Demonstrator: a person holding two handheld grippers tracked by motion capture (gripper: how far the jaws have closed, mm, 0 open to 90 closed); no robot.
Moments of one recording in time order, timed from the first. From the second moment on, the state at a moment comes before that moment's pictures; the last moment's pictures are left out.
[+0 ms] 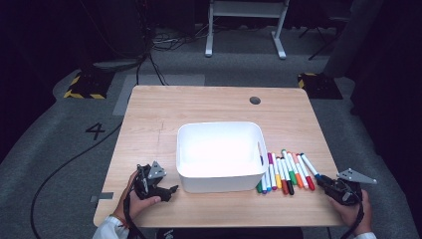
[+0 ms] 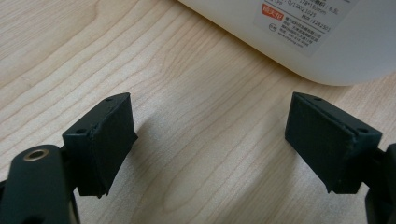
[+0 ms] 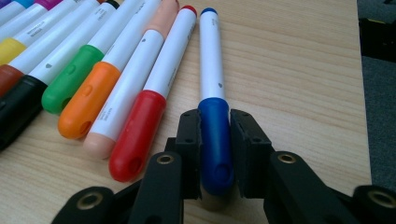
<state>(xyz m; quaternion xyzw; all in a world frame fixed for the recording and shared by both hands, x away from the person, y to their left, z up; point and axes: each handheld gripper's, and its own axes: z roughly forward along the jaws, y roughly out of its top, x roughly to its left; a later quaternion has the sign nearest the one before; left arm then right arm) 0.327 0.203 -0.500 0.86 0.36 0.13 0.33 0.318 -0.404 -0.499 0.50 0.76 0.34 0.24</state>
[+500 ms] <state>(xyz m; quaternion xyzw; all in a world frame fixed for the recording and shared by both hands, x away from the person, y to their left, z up) 0.336 0.201 -0.503 0.86 0.36 0.13 0.34 0.328 -0.416 -0.496 0.50 0.73 0.38 0.24</state>
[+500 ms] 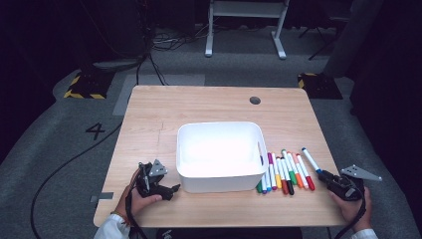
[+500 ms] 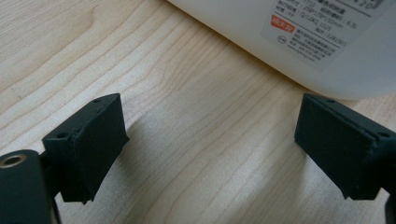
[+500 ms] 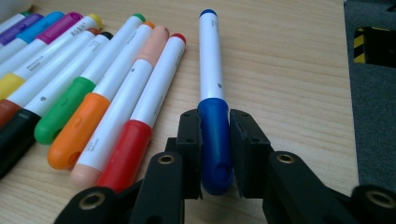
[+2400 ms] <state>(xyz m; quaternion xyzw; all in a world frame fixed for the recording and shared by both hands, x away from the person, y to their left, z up) 0.337 0.202 -0.503 0.86 0.36 0.13 0.34 0.341 -0.316 -0.366 0.28 0.79 0.51 0.19</state>
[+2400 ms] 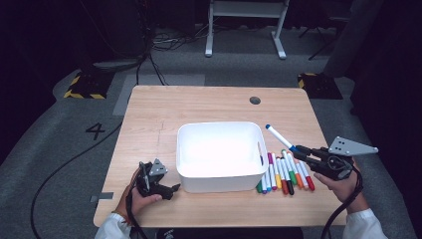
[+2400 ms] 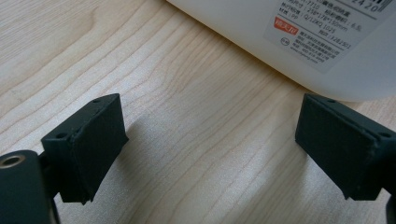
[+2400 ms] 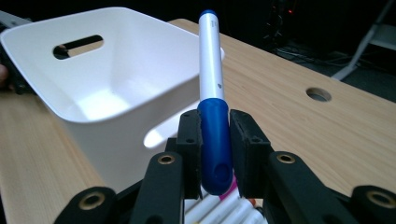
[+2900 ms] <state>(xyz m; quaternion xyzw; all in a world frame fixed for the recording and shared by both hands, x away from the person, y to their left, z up) 0.337 0.202 -0.503 0.86 0.36 0.13 0.34 0.358 -0.251 -0.342 0.20 0.82 0.50 0.17</state>
